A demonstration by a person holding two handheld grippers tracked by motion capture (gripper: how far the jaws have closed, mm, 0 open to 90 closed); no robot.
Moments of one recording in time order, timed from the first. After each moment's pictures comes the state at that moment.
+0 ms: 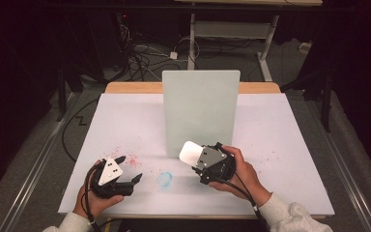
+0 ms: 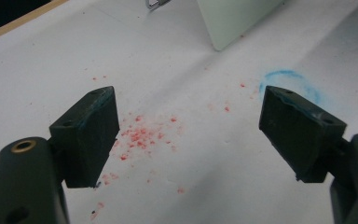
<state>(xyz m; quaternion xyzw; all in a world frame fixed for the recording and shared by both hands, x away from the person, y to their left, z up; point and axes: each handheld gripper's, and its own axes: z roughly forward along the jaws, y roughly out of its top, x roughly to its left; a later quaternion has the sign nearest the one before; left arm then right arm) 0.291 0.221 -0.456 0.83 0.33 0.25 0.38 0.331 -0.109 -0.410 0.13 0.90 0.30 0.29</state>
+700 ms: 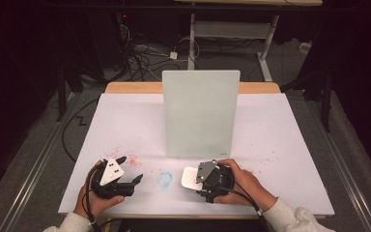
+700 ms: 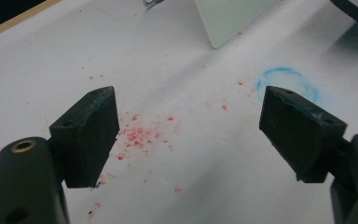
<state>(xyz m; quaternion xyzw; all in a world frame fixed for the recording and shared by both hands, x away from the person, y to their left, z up) 0.291 0.219 -0.456 0.83 0.32 0.25 0.38 0.323 -0.110 -0.439 0.06 0.96 0.21 0.15</state>
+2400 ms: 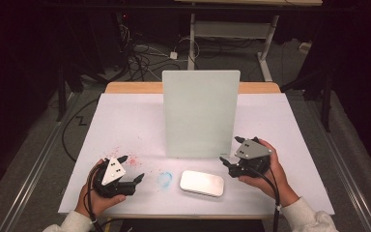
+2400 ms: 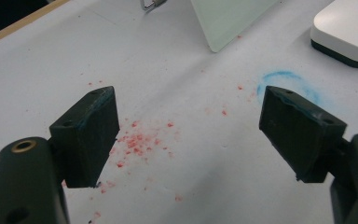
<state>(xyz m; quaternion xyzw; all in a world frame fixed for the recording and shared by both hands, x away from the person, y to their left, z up) 0.293 0.215 -0.456 0.83 0.32 0.25 0.38 0.344 -0.198 -0.412 0.22 0.84 0.37 0.32</state>
